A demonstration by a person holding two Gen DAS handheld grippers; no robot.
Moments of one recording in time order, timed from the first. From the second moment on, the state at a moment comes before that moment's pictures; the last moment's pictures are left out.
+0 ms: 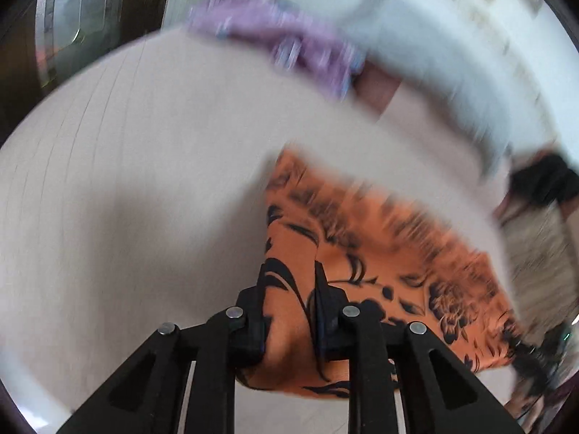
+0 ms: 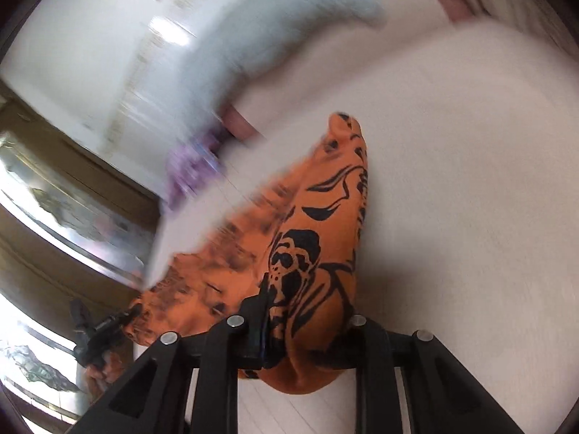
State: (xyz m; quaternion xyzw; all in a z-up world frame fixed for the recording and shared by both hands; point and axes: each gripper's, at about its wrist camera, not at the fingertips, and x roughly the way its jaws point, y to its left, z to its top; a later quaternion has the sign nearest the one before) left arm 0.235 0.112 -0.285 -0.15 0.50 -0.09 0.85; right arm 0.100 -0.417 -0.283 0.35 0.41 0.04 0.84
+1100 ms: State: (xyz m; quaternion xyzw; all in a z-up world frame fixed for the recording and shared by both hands) left arm 0.201 -0.029 -0.289 0.08 0.42 -0.11 0.90; right arm 0.112 -0.310 -0.294 0.24 0.40 0.09 0.88
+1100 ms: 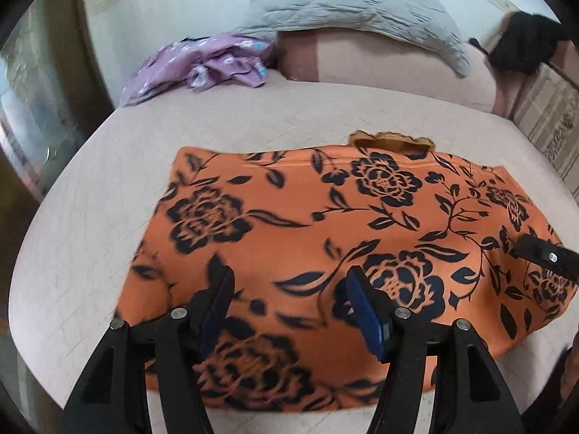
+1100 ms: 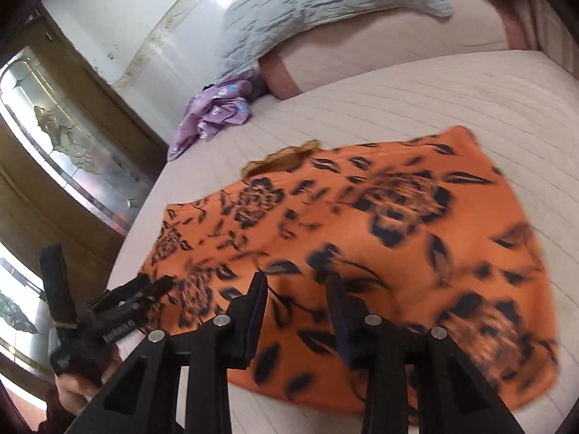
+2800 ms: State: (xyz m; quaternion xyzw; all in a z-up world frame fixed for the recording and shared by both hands) left arm 0.216 0.057 -0.294 0.04 0.42 0.03 0.91; right arm 0.117 -0.375 -0.288 0.25 0.40 -0.03 0.88
